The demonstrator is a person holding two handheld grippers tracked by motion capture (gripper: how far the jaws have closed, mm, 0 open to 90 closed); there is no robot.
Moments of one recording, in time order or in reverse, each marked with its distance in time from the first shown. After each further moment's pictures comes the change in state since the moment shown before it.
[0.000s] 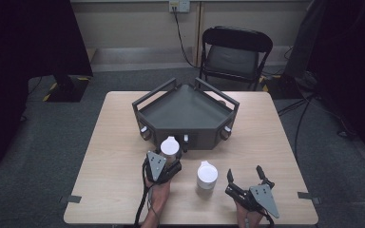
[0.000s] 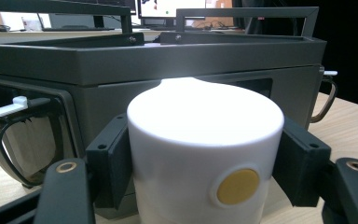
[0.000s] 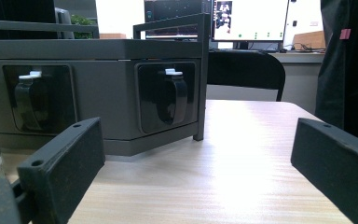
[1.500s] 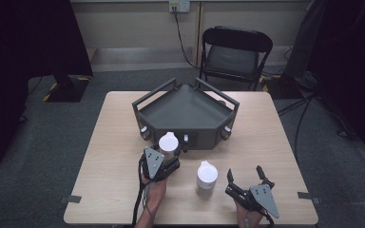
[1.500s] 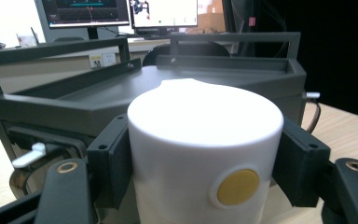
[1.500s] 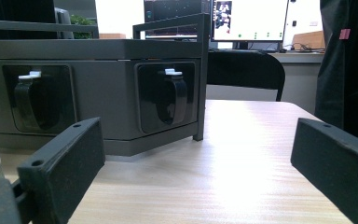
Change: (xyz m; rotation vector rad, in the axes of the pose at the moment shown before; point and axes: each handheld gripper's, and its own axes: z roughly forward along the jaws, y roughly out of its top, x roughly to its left) left arm 0.010 0.032 -0.011 -0.021 -0.037 0.044; right arm 0.000 0.000 0.000 0.000 -0.001 0.000
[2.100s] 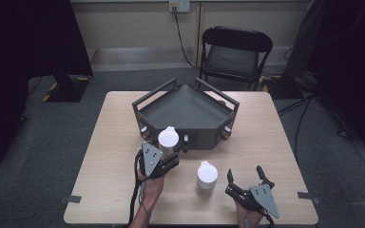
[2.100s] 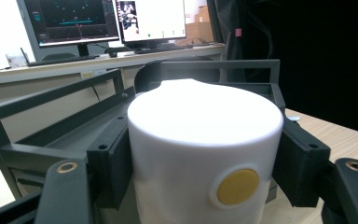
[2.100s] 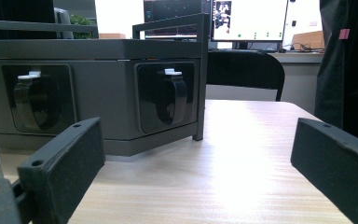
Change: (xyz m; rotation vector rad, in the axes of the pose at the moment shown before) left arm 0.011 0.029 -0.007 -0.031 -0.048 0.042; right arm 0.000 0.000 0.000 0.000 -0.002 0.000
